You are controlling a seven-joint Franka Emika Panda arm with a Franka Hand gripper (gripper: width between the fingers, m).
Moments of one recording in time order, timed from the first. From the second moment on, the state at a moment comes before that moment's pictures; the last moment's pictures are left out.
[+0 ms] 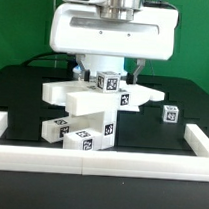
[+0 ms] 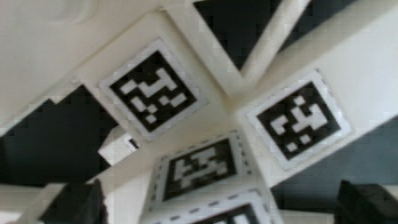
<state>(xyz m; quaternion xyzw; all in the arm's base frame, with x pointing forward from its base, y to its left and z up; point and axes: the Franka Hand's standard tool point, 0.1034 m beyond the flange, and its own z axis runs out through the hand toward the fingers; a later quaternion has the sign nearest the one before) 0.557 -0.021 0.114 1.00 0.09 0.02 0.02</state>
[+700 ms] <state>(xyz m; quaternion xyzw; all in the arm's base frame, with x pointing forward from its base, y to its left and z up) 0.557 -0.021 0.114 0.99 0.10 0.02 0.02</state>
